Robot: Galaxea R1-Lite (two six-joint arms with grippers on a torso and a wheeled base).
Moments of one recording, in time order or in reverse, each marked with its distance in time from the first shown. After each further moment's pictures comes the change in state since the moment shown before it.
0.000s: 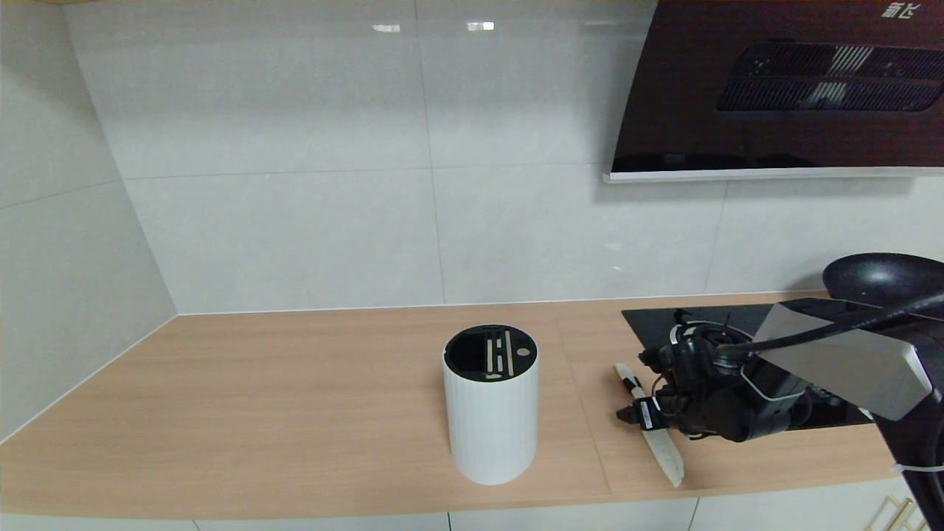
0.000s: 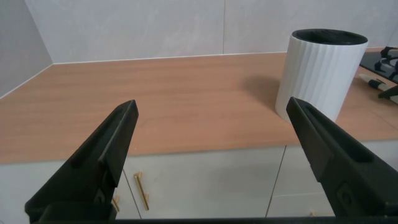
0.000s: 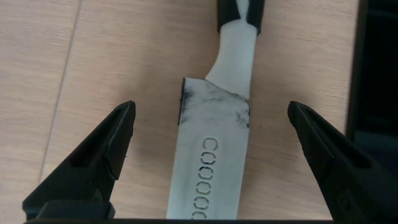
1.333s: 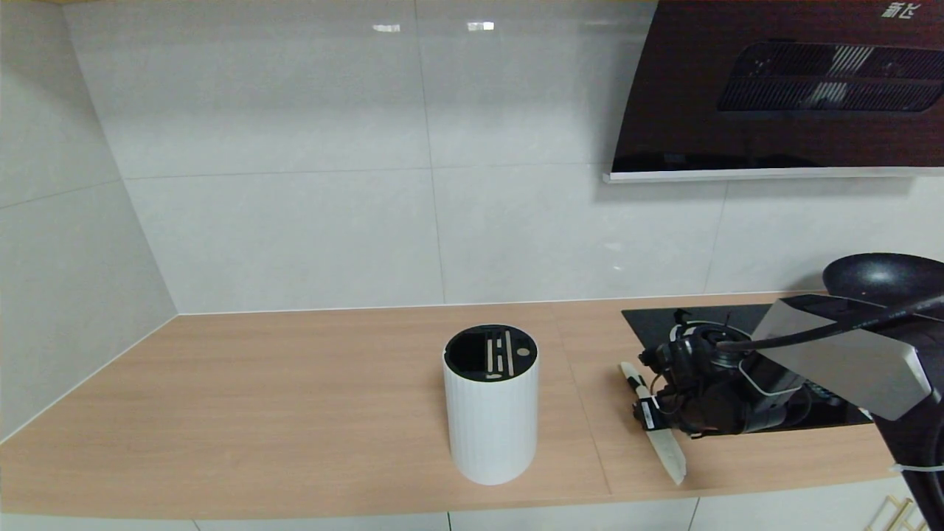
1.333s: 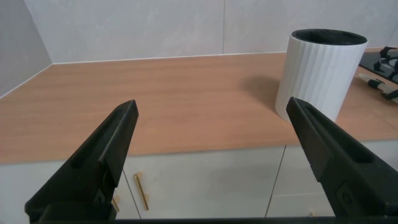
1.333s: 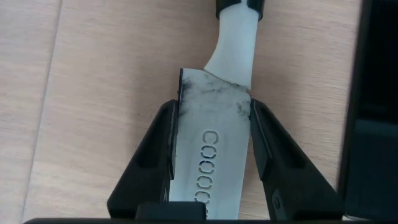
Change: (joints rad) left arm 0.000 0.000 0.000 0.000 0.000 -0.002; right arm 0.000 0.000 -0.045 0.099 -0.048 0.005
